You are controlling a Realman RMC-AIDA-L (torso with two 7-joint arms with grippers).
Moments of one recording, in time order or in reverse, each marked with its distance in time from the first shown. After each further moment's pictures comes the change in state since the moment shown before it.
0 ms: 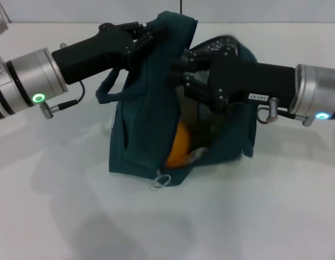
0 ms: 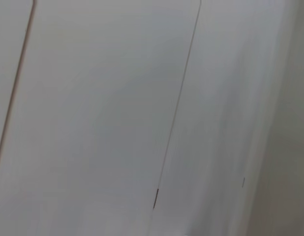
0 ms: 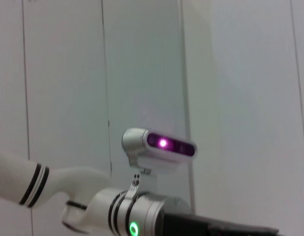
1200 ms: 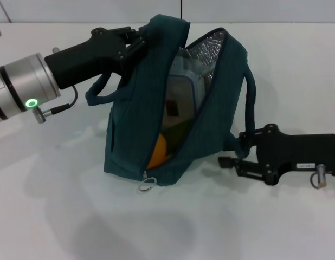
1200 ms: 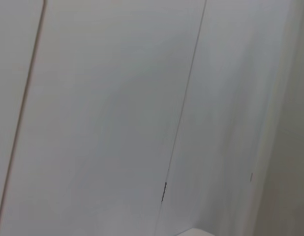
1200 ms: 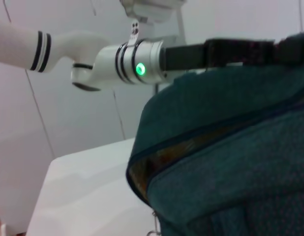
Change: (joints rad) left arm 0.023 0.007 -0.007 0.007 0.010 0.001 0.016; right arm -0.222 -0.014 0.170 -0.195 -0.519 -0.017 0.218
